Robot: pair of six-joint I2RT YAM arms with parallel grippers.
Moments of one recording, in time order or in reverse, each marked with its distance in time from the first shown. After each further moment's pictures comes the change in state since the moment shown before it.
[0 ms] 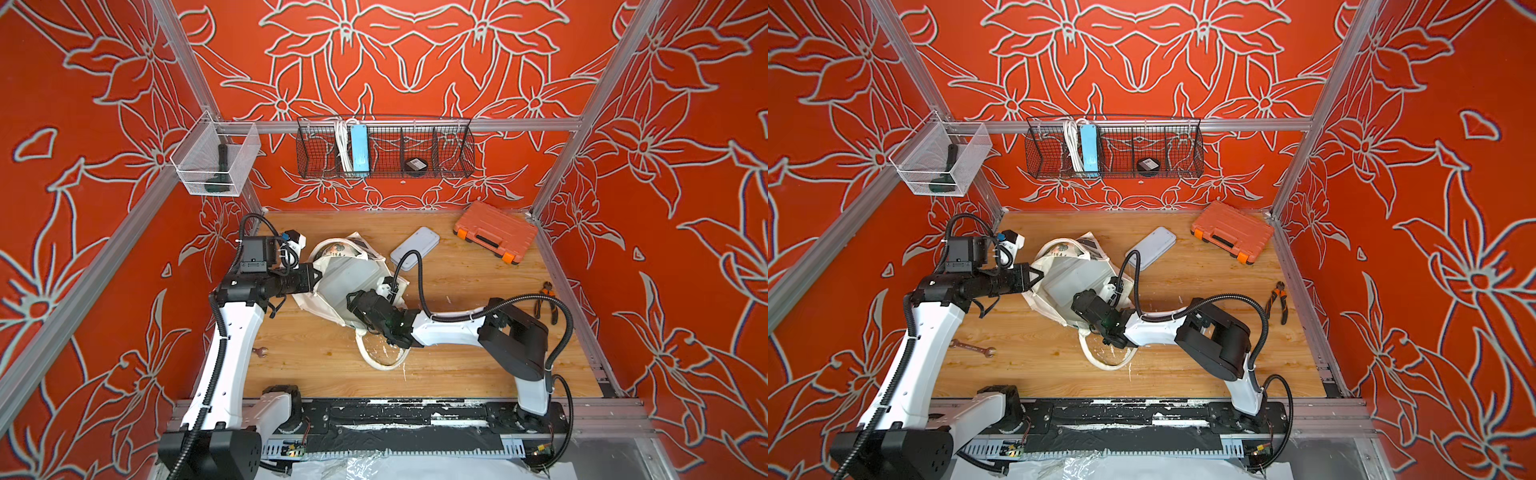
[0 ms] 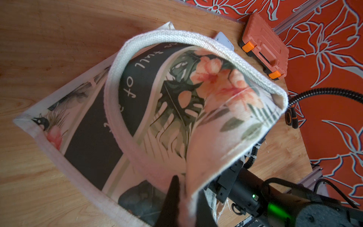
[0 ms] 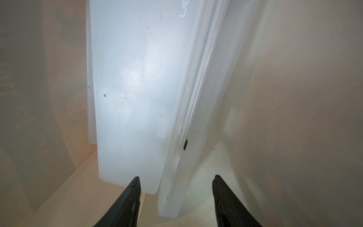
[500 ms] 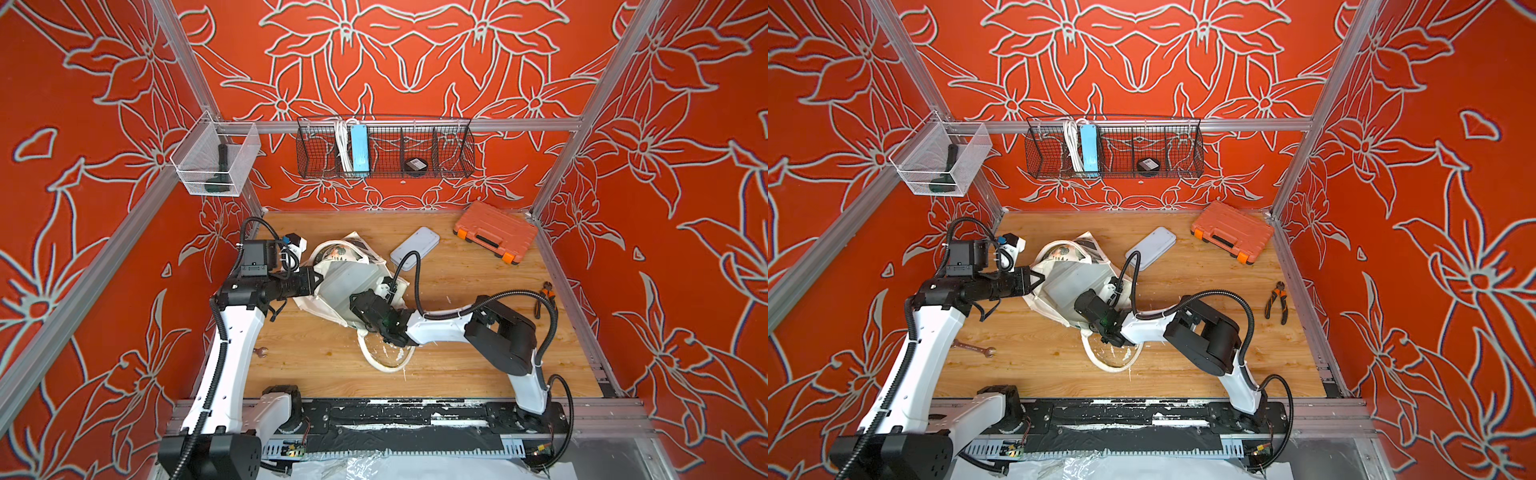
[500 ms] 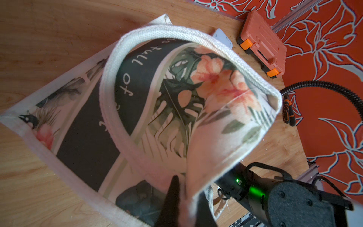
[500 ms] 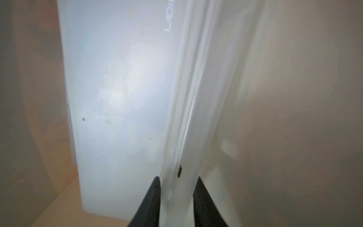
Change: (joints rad) left arm 0.000 -0.031 -0.044 0.015 0.011 -0.006; right arm -0.022 0.069 0.014 0.063 0.021 -0.016
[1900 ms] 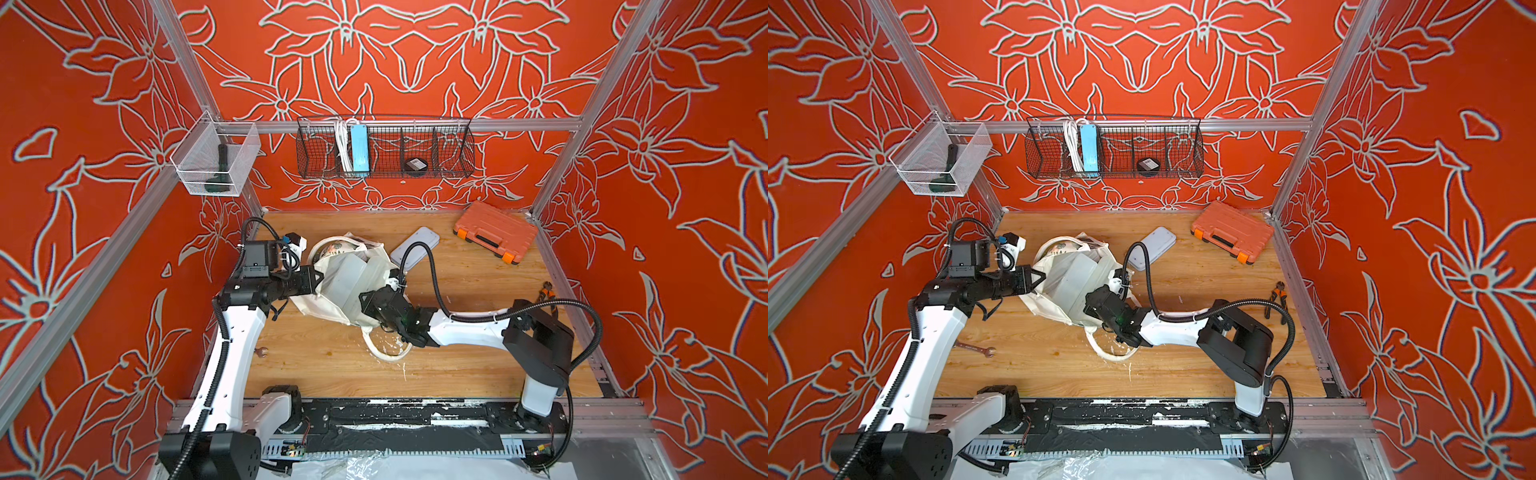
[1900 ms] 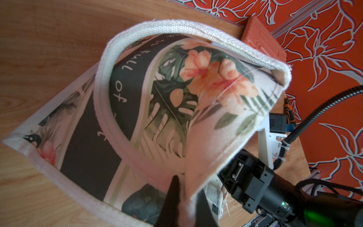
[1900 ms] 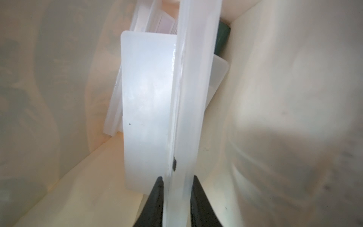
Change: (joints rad) left arm 0.000 0.009 -0.021 0.055 -0.009 -0.021; right arm -0.012 -0.247 -0.155 -0.054 -0.065 -0.256
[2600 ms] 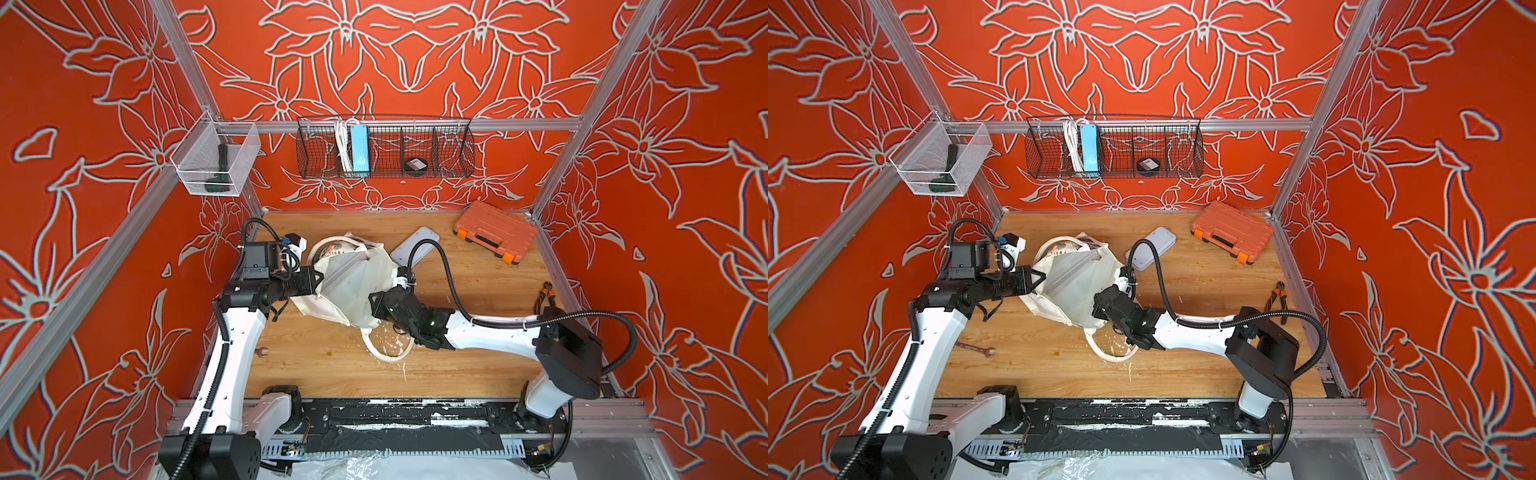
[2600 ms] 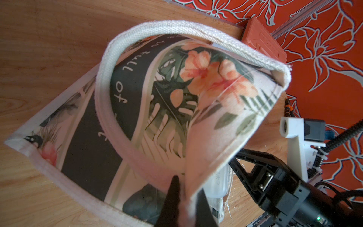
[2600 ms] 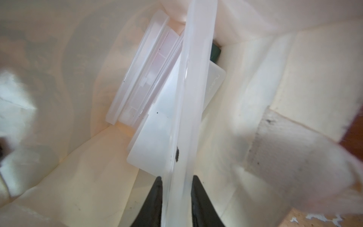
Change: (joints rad) left arm 0.000 -0.010 -0.012 0.012 -0.004 0.000; right arm -0.002 -0.137 -0.054 -0.120 0.021 -0.113
